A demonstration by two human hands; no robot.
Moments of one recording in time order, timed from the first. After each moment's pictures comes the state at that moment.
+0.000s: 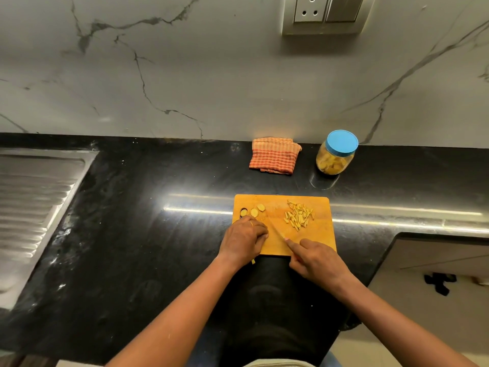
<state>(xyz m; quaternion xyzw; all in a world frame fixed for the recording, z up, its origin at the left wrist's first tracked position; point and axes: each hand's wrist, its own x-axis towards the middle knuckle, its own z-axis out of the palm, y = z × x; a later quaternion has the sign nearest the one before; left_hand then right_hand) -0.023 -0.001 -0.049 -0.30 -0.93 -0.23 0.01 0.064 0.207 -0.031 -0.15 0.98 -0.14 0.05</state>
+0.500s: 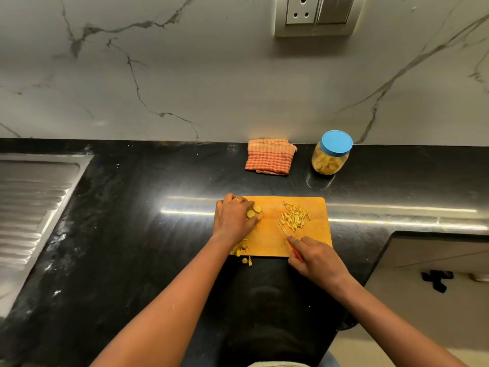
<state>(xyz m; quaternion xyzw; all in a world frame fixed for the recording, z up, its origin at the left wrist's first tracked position) -0.070 0.006 -0.031 -0.19 -0.97 -0.11 -0.05 0.066 0.209 -0.032 -0.10 0.97 -0.21 0.02</state>
